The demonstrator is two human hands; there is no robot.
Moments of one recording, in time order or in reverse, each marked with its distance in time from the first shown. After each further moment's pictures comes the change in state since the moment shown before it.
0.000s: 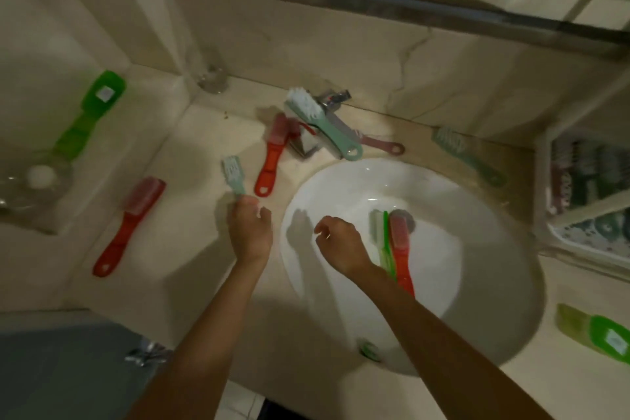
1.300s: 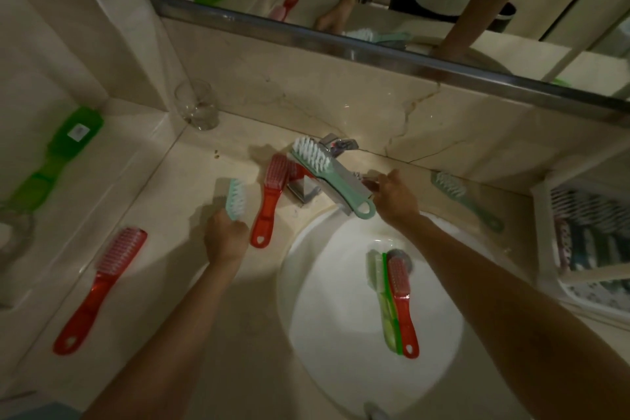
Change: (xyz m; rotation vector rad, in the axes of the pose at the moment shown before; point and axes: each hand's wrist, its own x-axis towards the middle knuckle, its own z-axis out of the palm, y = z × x) left_hand 0.092 0.018 -0.007 0.135 -0.096 -0.024; right_hand 0.136 0.039 -0.098 -0.412 0.257 0.104
